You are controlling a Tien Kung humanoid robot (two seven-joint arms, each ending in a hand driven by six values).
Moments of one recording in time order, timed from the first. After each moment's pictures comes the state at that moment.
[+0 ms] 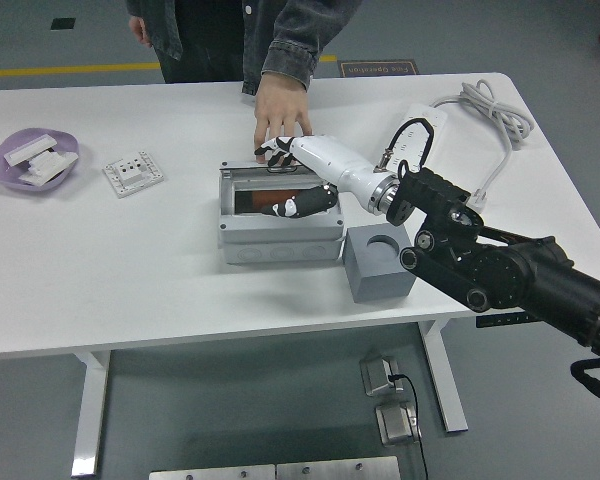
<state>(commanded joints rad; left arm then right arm) 0.06 0.11 -1.30 -0.18 1.38 0.17 0.26 0.88 -0.20 0.43 0.94 -1.61 -0.22 0.20</state>
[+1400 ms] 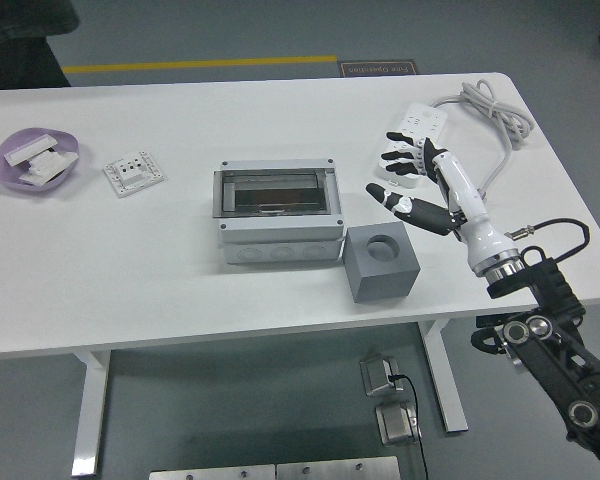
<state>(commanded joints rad) 0.10 0.09 -1.43 -0.18 1.50 0.16 0.27 0.10 -0.21 1.25 1.42 -1.44 -0.15 0.24</state>
